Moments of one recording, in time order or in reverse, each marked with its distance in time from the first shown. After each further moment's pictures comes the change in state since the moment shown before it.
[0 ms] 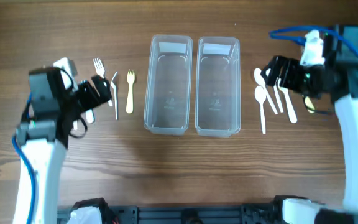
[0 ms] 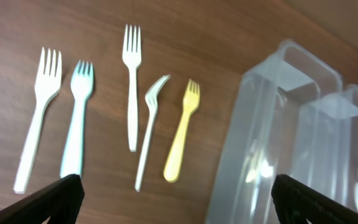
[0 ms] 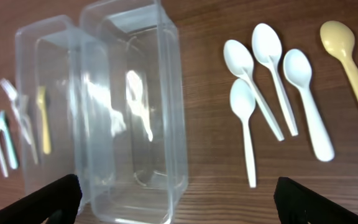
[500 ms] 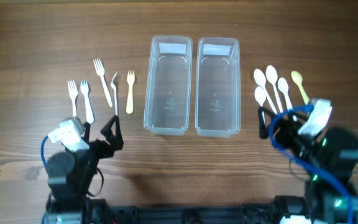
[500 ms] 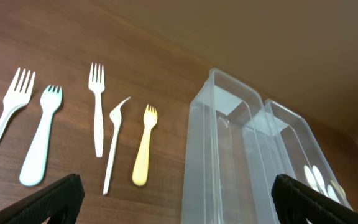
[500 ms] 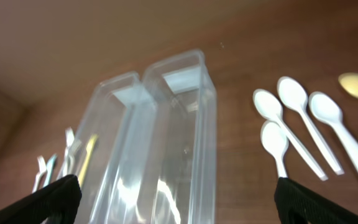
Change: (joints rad) left arm -0.068 -0.872 -0.645 0.288 0.001 -0.136; right arm 0.000 -0.876 -0.809 0.559 -0.061 0.172
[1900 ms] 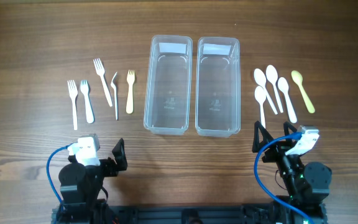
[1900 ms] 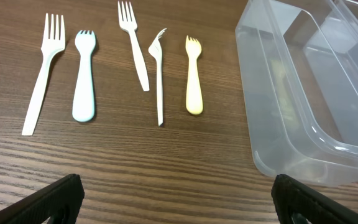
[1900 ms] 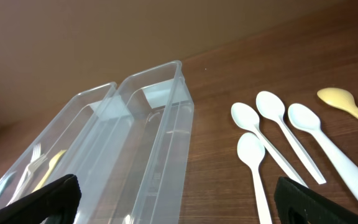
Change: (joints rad) left arm 0.000 -0.287 -0.167 -0.291 -0.053 0.284; right arm 0.000 -0.551 -0.560 0.291 0.071 -0.004
